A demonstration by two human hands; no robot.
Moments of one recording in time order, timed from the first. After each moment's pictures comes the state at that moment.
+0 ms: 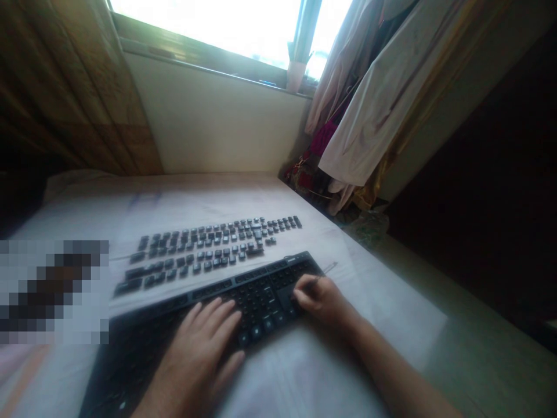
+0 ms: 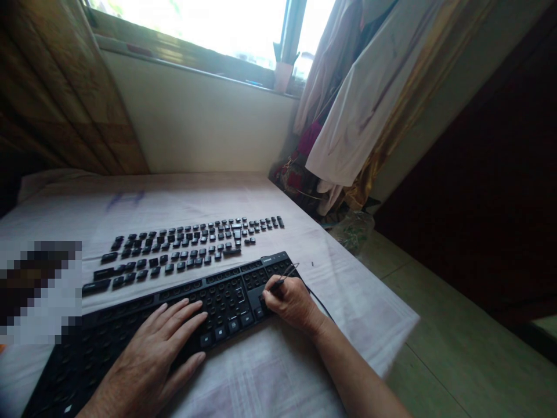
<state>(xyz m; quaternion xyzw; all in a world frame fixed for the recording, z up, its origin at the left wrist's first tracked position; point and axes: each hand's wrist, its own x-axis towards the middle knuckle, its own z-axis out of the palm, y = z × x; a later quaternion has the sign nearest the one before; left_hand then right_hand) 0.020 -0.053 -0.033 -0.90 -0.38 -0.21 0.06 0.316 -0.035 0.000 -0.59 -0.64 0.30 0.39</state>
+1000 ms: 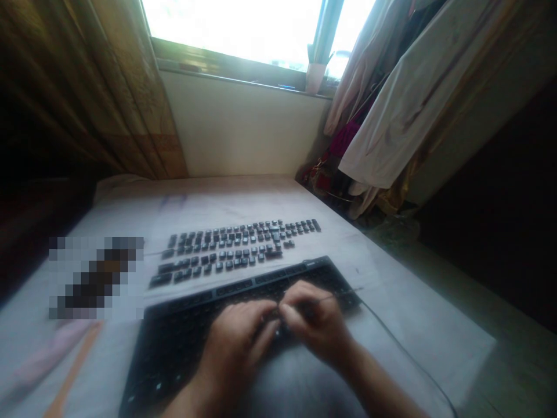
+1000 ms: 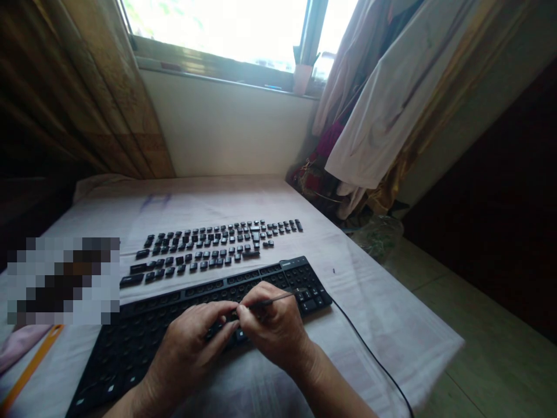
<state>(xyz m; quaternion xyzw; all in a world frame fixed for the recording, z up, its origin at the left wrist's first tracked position) 0.056 -0.053 0.002 -0.82 -0.42 -0.37 -0.13 0.236 -0.051 0.030 -0.45 -0.73 0.21 0.48</state>
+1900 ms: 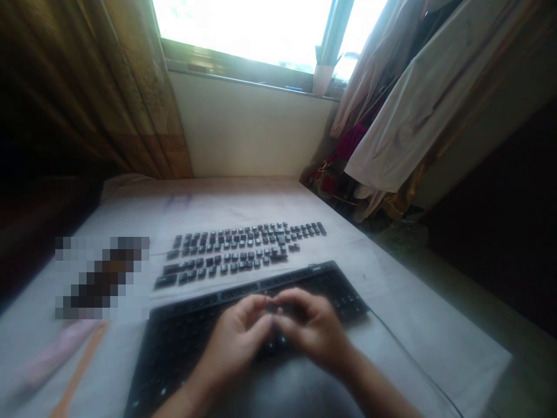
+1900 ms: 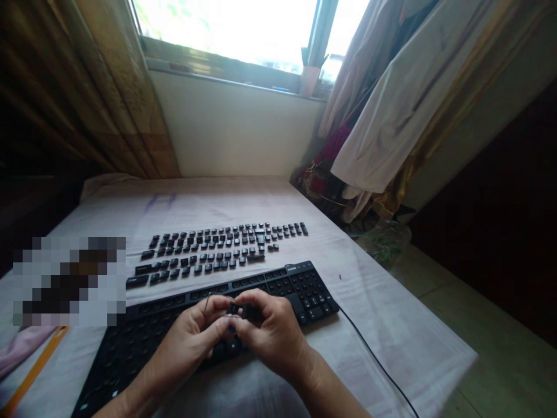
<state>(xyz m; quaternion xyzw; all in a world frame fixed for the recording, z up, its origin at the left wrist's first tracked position) 0.056 -0.038 0.009 -0.50 -0.44 -0.37 -0.65 0.229 -0.046 0.020 -0.48 -0.70 0.31 0.42</state>
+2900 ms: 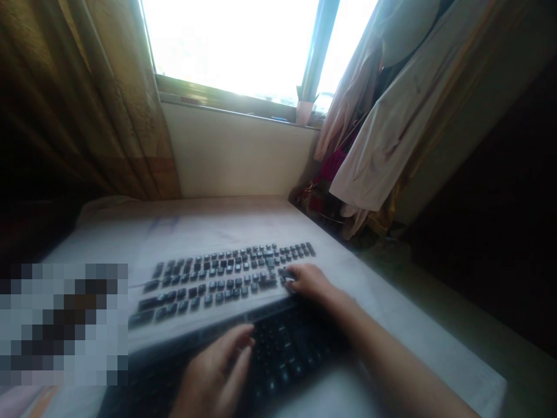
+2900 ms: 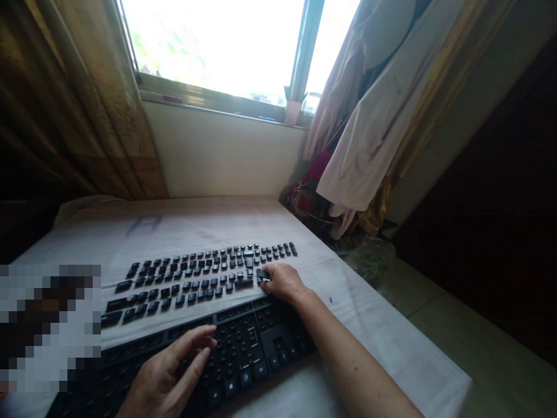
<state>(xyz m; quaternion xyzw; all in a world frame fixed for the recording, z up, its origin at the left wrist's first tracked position) 0.033 -0.030 -0.025 -0.77 -0.43 -0.42 -0.21 0.296 0.089 0.017 -0.67 -0.73 0.12 0.05</state>
